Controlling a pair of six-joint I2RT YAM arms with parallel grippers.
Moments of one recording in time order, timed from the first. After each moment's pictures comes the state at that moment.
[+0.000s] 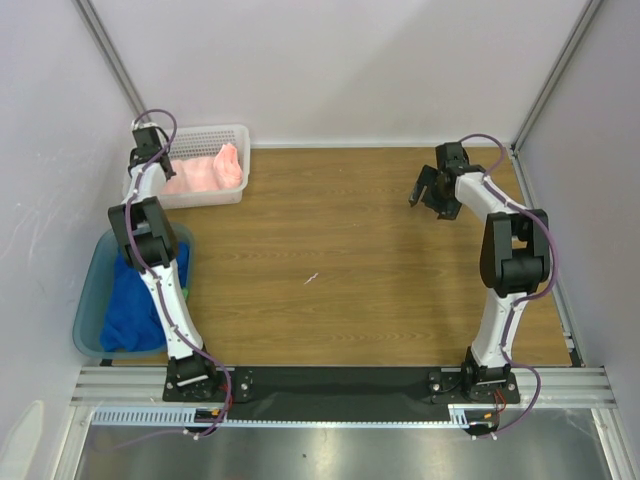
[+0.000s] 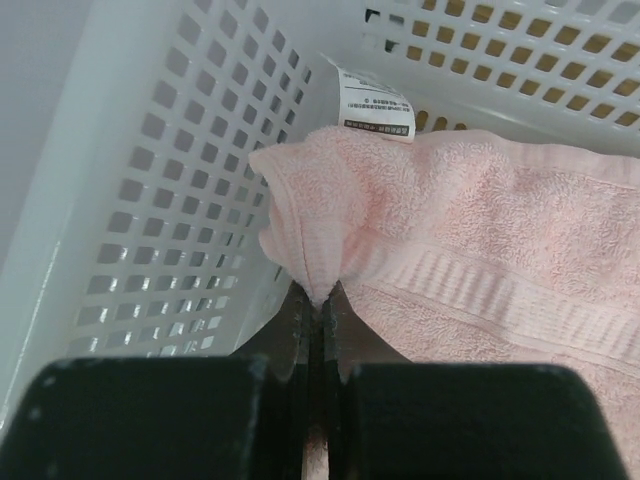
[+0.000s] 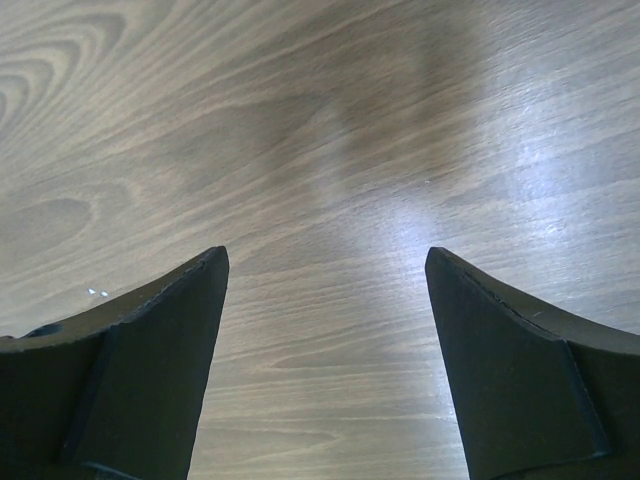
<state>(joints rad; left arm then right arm) 0.30 2.41 2.07 -0.34 -0.21 -0.01 0.11 1.98 1.53 -0.57 0.04 0.51</state>
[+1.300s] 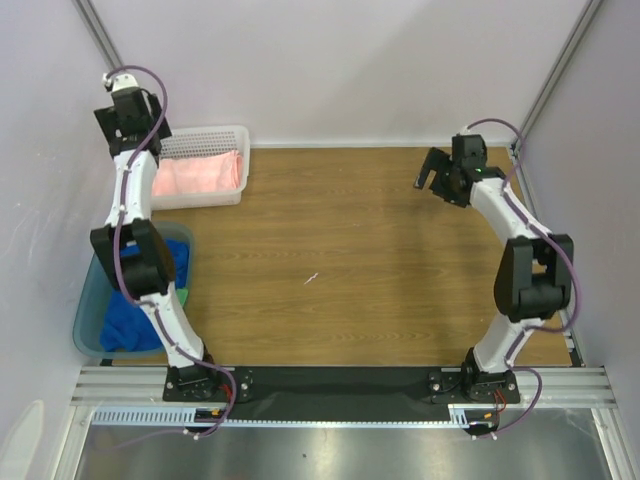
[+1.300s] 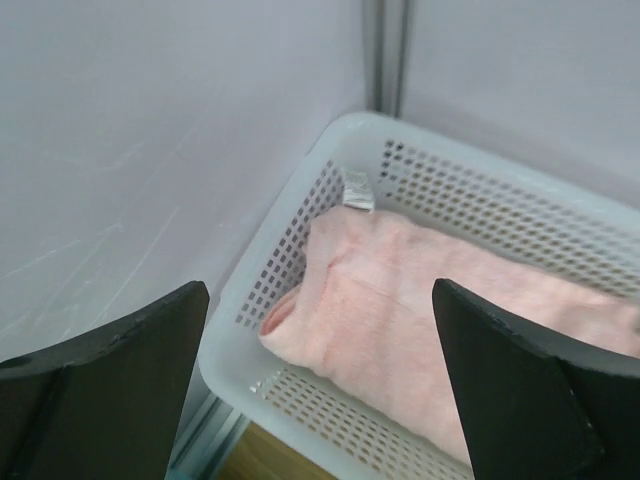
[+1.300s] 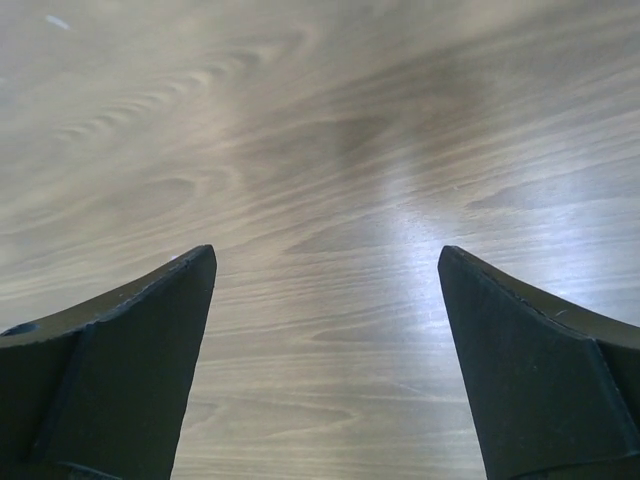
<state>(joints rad) 0.24 2.04 1.96 -0.32 -0.37 -0.01 0.10 1.80 1.46 -0.47 -0.01 0.47</state>
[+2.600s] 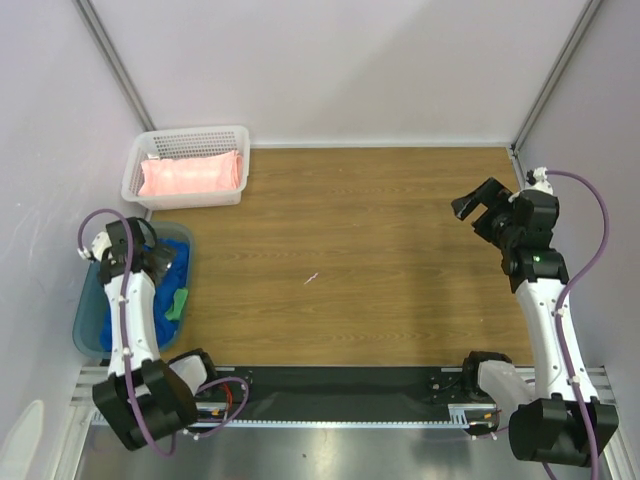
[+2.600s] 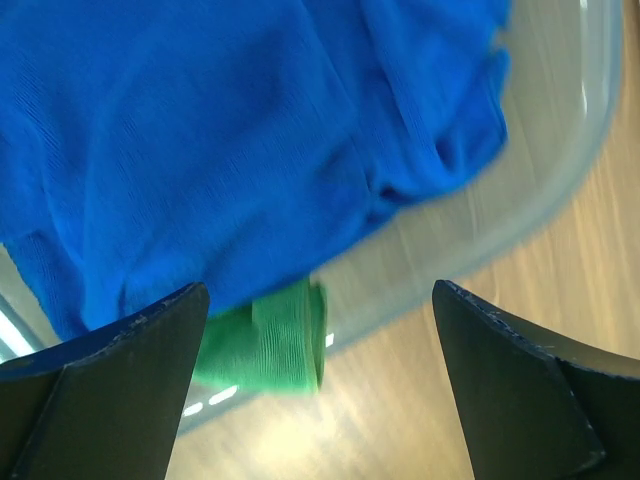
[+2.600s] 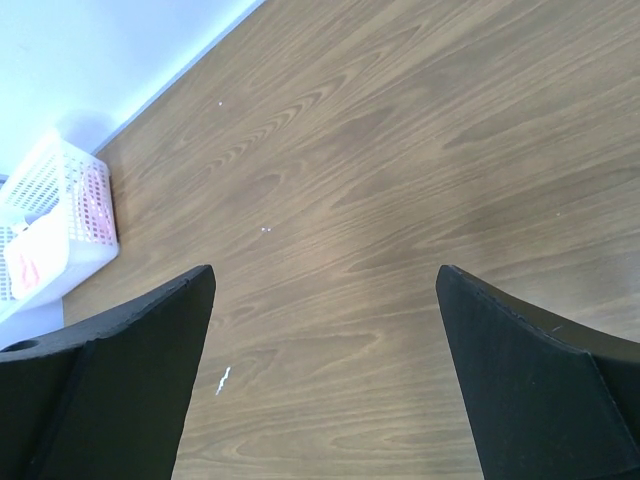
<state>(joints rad) 0.40 1.02 0.86 -0.82 -0.24 -0.73 -0.09 0.96 0.93 -0.39 -0.16 0.60</state>
